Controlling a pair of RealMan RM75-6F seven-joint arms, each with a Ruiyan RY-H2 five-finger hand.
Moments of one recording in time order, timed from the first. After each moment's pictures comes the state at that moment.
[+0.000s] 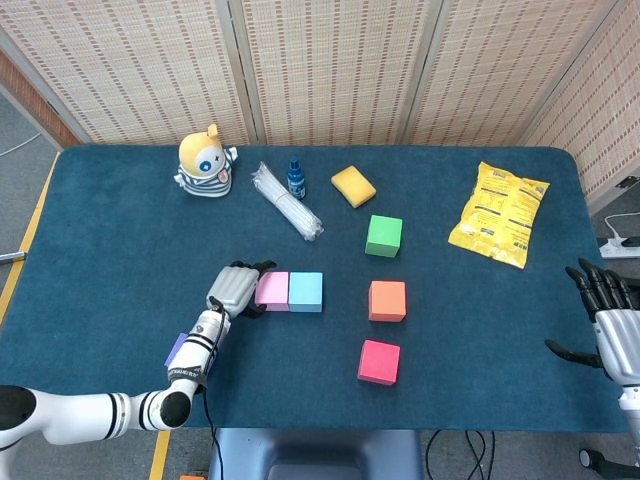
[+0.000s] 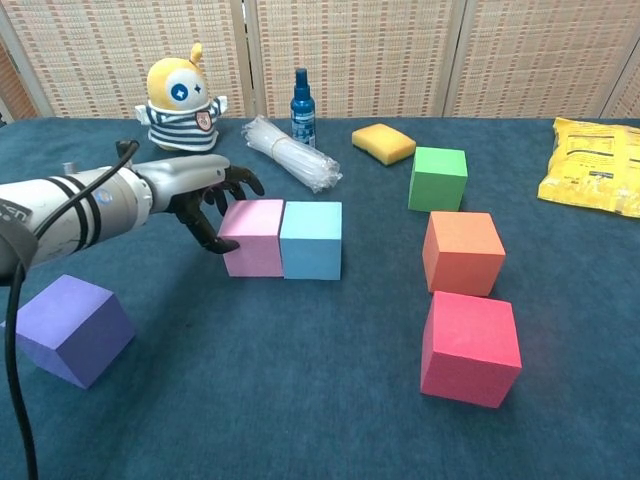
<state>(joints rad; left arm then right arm) -0.94 -1.61 -0.19 -1.52 0.67 0.98 0.52 0.11 -1.04 0.07 -1.51 -1.53 1.47 0.20</state>
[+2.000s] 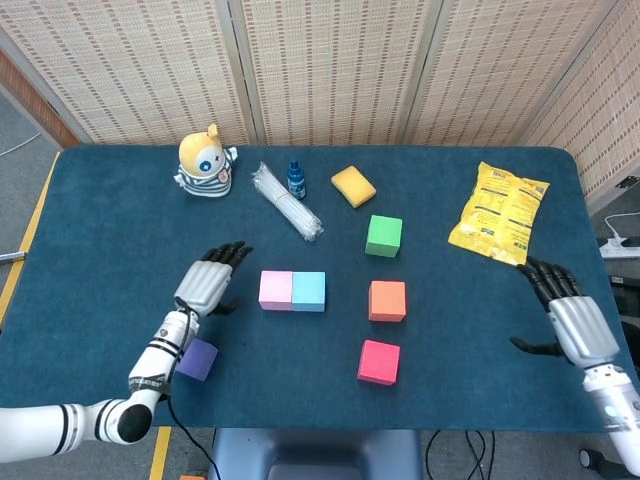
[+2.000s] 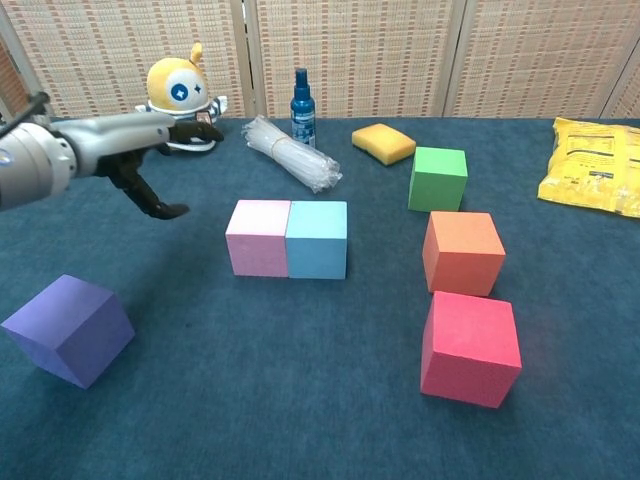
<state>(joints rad) -0.84 -1.39 -0.15 -1.71 0.83 1.05 0.44 0.23 -1.04 0.07 -1.56 -1.56 1.28 0.21</state>
